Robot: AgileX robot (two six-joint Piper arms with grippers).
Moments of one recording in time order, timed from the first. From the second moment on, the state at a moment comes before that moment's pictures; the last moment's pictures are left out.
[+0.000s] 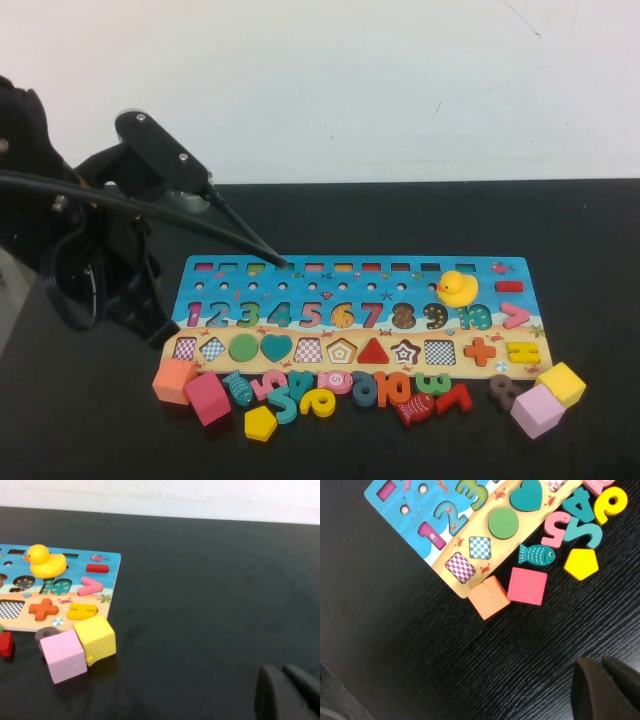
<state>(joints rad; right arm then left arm) -0.03 -0.01 0.02 -0.02 0.41 -0.05 -0.39 1.40 -1.28 0.01 1.12 0.39</state>
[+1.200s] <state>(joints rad) -0.03 -0.01 0.02 -0.02 0.41 -0.05 -0.55 1.82 -1.29 0.07 1.07 0.36</state>
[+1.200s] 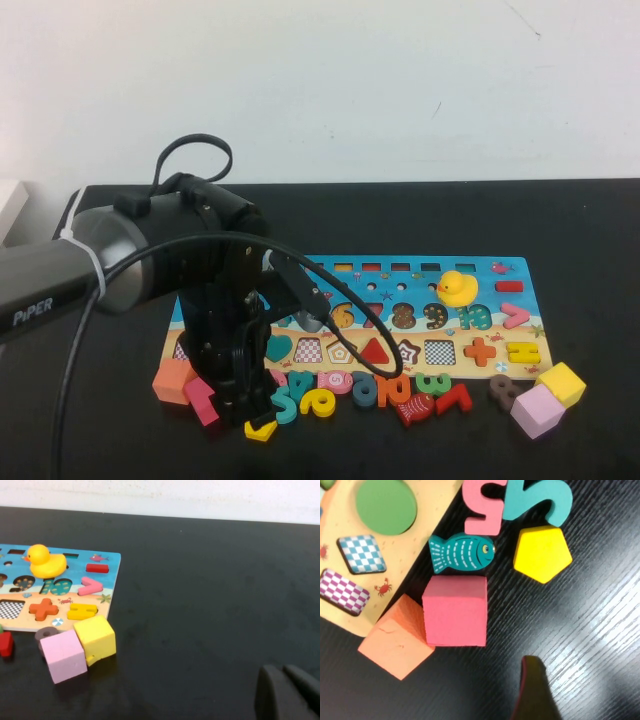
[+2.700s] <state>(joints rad) -0.03 -0.01 0.02 -0.02 0.41 -0.05 -0.50 1.95 -1.29 -0.06 0.92 0.25</state>
